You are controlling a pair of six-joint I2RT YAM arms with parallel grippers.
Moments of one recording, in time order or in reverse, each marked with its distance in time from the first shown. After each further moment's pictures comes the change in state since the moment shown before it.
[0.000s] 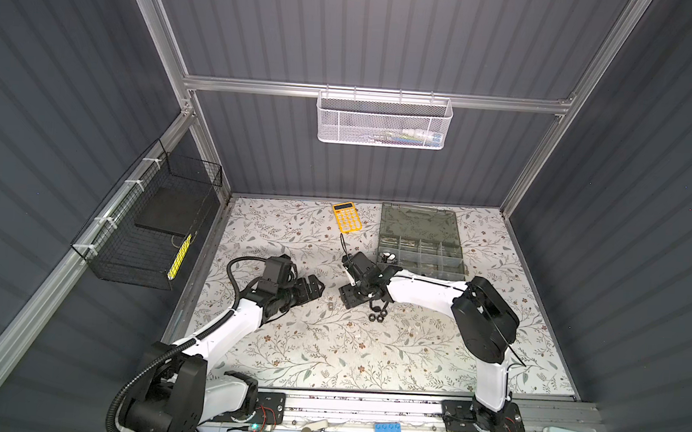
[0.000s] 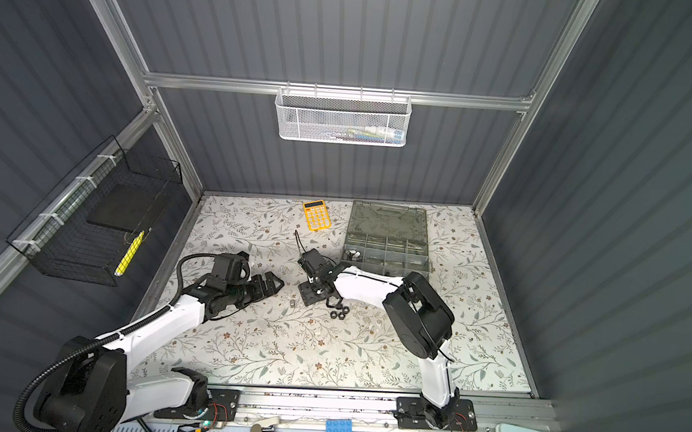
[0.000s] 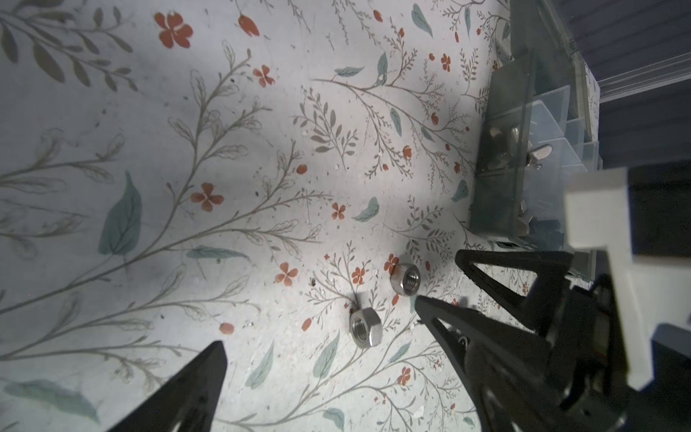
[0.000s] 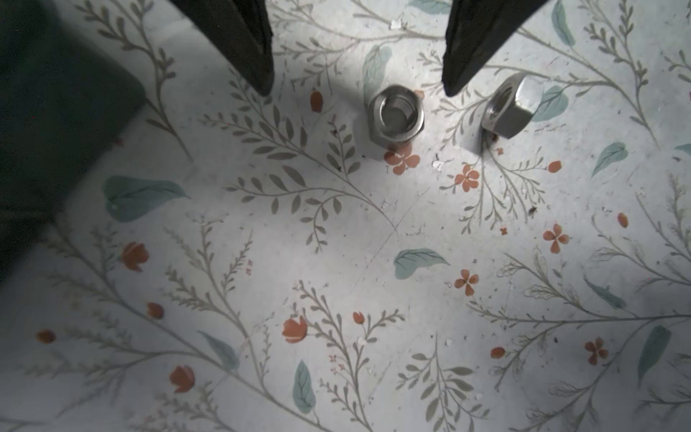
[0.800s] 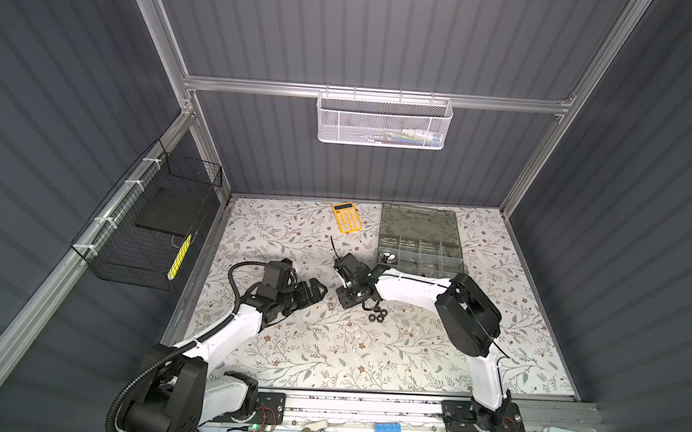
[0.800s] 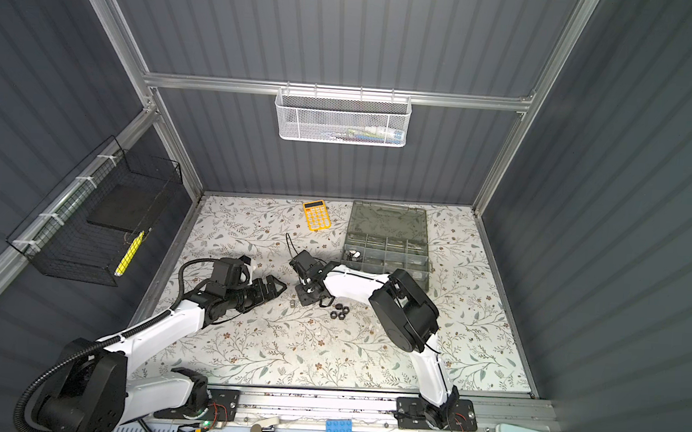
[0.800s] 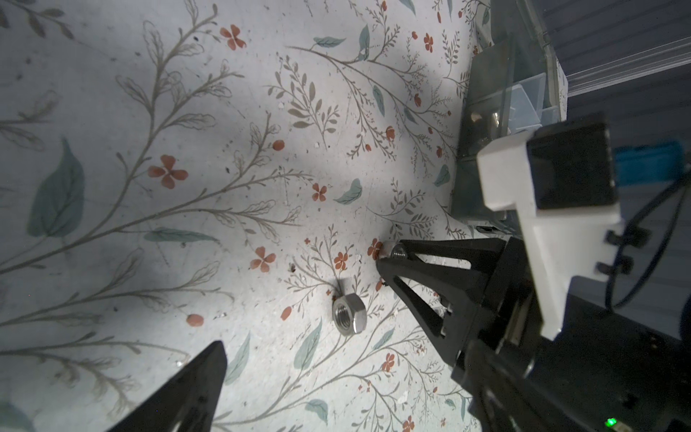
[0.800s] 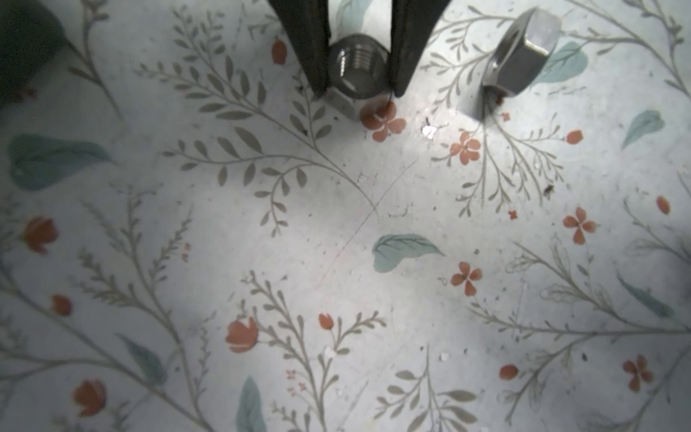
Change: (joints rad) left arm 0.006 -0.011 -0.043 0.067 0.059 -0.032; right arm 0.027 0.099 0.101 -0.053 0.006 0.010
